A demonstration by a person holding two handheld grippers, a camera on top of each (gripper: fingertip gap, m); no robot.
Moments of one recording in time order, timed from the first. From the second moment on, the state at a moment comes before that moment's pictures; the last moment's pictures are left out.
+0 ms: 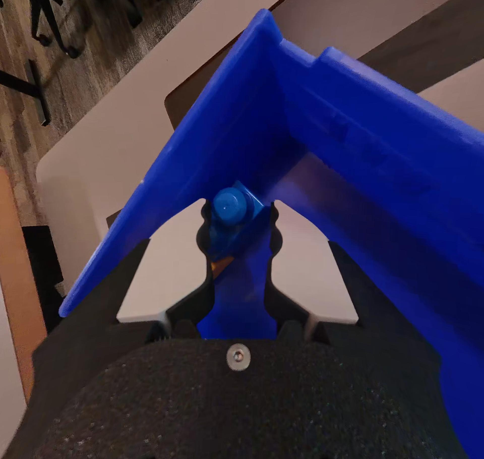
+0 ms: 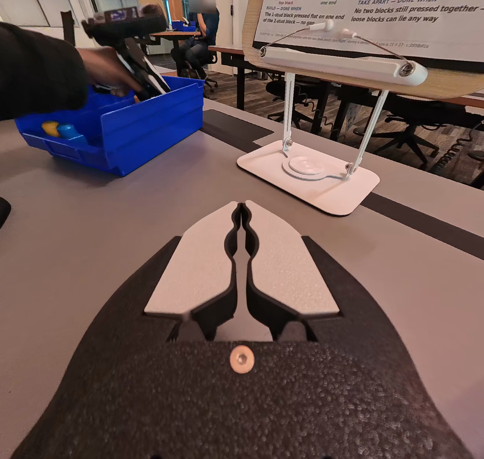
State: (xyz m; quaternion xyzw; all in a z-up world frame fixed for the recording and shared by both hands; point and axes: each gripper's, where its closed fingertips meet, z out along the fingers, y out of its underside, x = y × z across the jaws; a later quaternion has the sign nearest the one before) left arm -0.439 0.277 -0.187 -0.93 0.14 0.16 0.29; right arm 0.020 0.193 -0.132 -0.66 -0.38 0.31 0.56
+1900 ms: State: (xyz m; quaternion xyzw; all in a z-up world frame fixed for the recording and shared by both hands) left arm -0.378 0.228 -0.129 -0.92 0.15 0.07 0.36; right arm 0.009 0.180 -0.141 -0.66 -0.41 0.32 0.54
